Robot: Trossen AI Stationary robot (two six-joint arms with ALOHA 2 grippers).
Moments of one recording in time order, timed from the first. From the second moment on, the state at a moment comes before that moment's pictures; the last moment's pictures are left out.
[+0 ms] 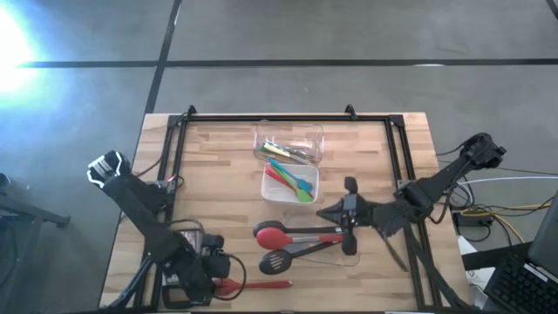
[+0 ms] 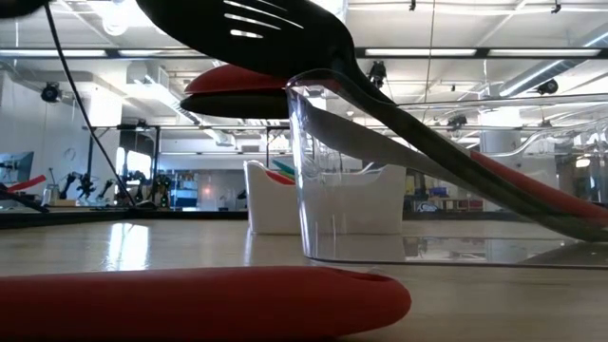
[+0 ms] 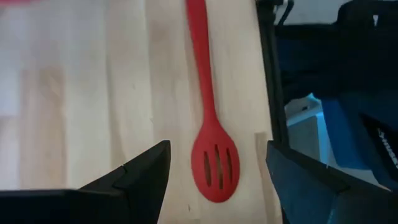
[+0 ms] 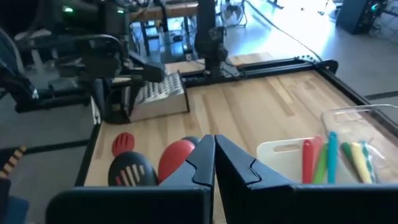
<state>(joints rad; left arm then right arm) -0.85 1.51 1.20 -0.72 -0.19 -0.75 0.57 1.25 1.12 -0.29 0.63 0.39</state>
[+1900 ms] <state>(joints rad) -0.82 1.53 0.99 -0.58 -0.36 -0.53 0.66 2.18 1.68 -0.47 0.32 0.80</state>
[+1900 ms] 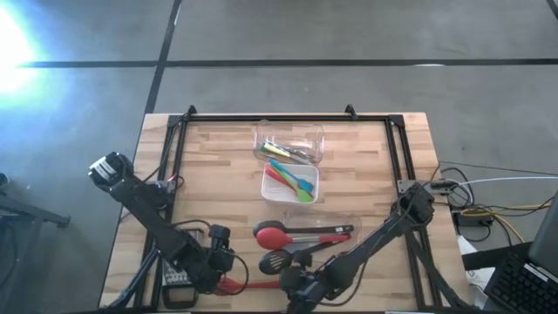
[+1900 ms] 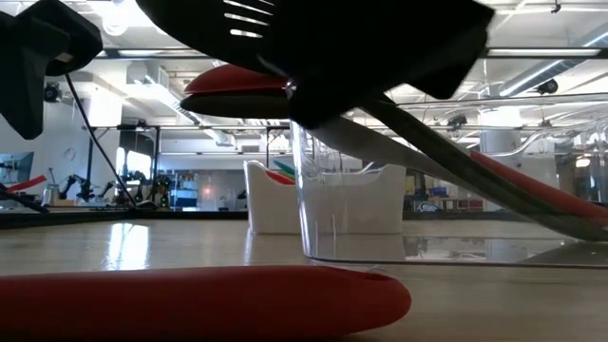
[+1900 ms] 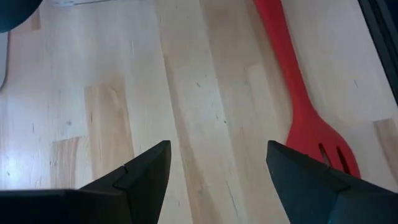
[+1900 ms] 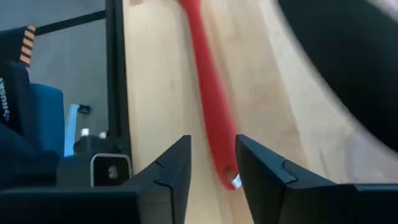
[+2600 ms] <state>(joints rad) -0.82 1.40 1.04 -0.65 -0.42 -0.49 0.59 2.23 1.68 -0.52 0.34 0.71</state>
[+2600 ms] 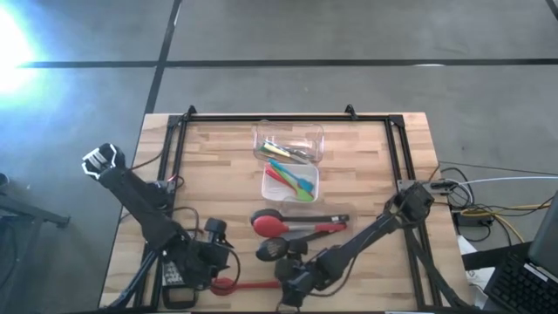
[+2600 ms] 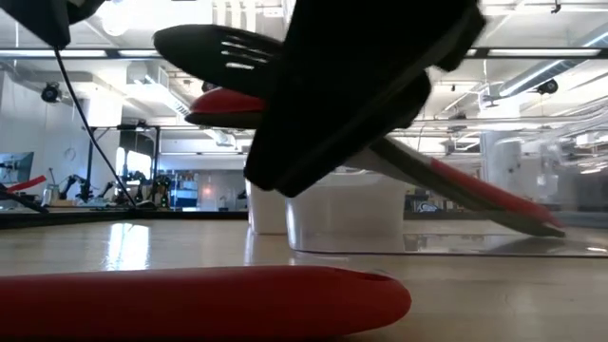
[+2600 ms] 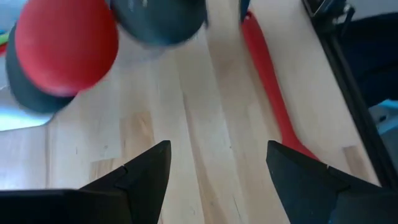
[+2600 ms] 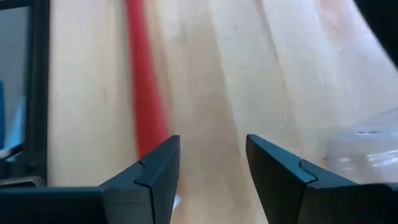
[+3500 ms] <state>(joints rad) -0.82 1.34 1.04 -0.65 -0.45 -0.48 0.82 2.09 1.65 -0.78 0.44 1.06</state>
